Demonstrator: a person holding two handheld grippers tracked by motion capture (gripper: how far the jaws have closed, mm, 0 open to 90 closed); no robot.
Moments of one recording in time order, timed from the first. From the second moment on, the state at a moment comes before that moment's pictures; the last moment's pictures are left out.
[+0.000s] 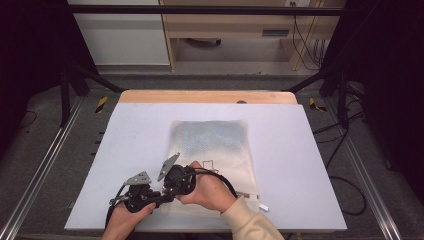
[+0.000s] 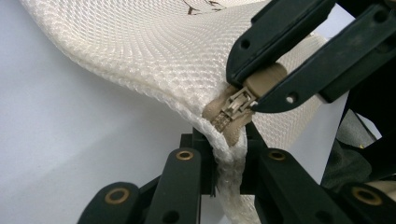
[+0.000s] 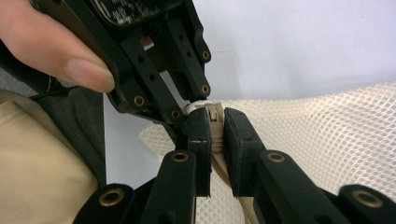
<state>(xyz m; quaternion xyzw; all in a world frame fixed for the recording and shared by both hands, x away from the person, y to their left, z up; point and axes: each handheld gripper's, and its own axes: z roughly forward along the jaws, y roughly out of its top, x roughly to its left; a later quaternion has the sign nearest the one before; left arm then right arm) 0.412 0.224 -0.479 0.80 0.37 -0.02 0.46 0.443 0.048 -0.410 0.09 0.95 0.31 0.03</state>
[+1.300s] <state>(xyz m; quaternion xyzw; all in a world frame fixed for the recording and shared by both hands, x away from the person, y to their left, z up) 0.410 0.222 -0.476 0.81 0.37 0.00 0.46 0.447 0.023 -0.420 0.11 0.95 0.28 0.03</state>
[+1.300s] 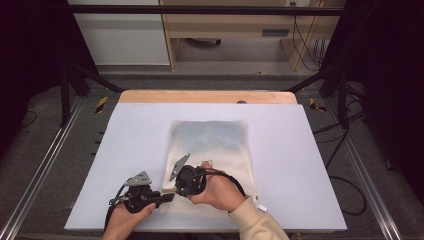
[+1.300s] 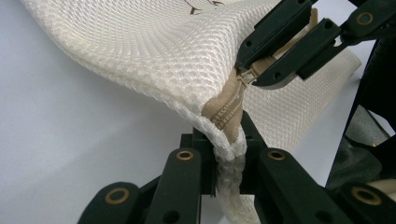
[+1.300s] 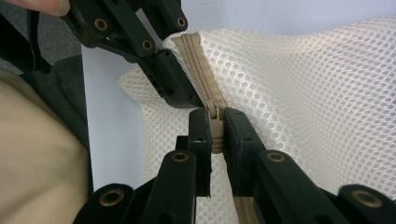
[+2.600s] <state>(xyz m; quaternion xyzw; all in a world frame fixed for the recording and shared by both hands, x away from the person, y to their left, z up) 0.406 0.217 -0.475 0.82 0.35 0.00 0.45 0.444 0.012 -0.421 0.11 0.95 0.28 0.03</state>
